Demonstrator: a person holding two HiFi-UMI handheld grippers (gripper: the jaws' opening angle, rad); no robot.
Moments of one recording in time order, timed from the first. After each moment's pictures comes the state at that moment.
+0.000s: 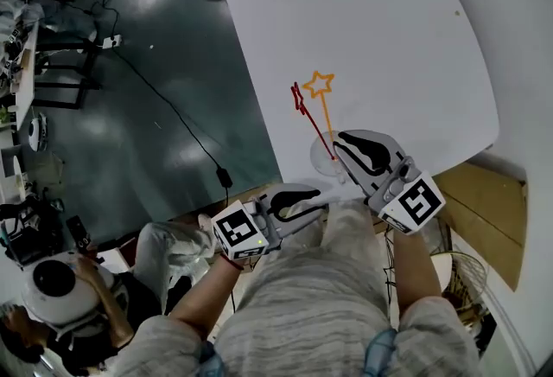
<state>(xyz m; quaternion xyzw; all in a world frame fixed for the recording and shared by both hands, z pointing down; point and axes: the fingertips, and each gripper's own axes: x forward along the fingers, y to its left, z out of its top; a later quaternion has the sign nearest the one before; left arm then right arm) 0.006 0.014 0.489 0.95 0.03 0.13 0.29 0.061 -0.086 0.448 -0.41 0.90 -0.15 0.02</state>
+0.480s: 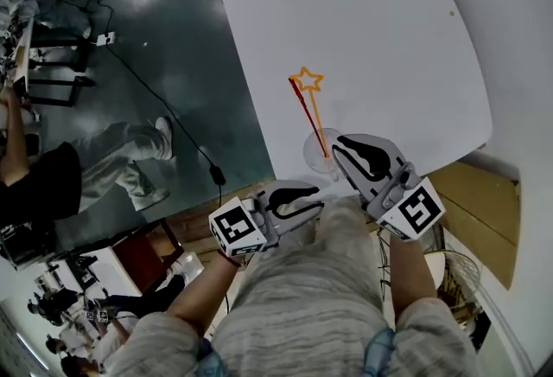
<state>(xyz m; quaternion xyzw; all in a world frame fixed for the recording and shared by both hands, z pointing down) 0.015 0.017 0.480 0.95 0.04 0.12 0.29 0.066 -0.075 0.425 -0.42 0.90 -0.14 0.02</state>
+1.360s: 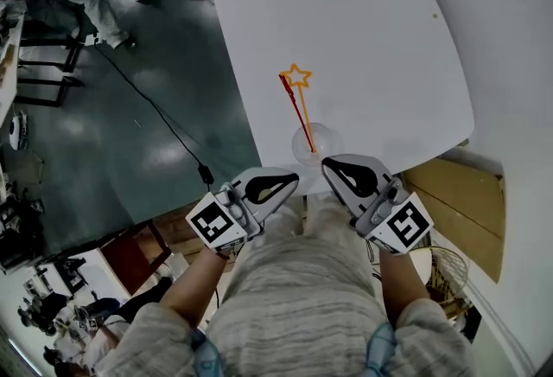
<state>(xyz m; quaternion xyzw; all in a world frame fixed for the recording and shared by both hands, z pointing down) 0.004 -0.023 0.443 0.97 -0.04 0.07 0.22 0.054 -0.040 0.404 -0.41 0.90 -0.17 0.01</state>
